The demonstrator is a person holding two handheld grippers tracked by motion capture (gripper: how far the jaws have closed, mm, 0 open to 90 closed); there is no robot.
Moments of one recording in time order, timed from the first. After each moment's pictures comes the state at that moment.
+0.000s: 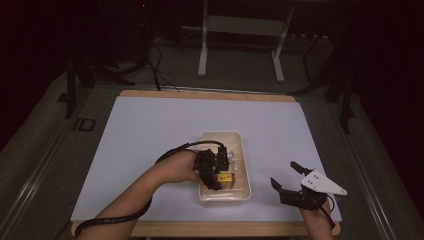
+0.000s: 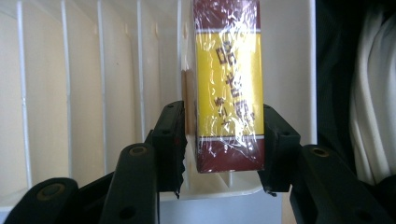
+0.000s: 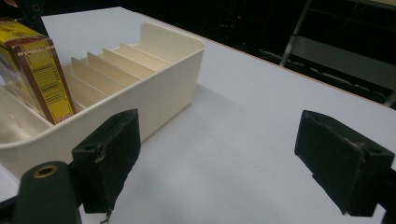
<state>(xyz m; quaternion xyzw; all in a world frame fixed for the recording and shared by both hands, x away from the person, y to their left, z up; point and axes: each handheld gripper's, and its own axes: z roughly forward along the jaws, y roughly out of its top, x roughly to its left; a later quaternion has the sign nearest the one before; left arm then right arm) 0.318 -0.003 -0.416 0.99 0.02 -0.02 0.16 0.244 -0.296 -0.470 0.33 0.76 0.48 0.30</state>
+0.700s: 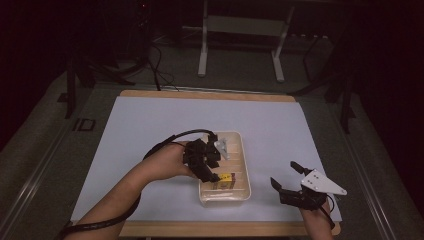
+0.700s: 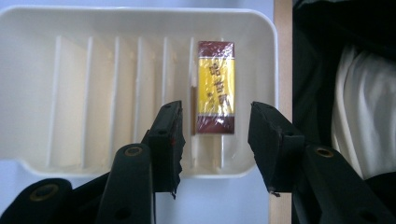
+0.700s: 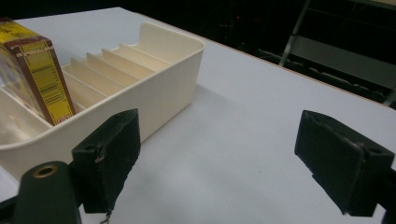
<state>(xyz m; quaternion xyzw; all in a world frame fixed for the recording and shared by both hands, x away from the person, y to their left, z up) 0.308 0.031 -0.367 0.97 0.05 0.02 0.22 0.244 -0.295 -0.470 0.33 0.76 0.48 0.30</state>
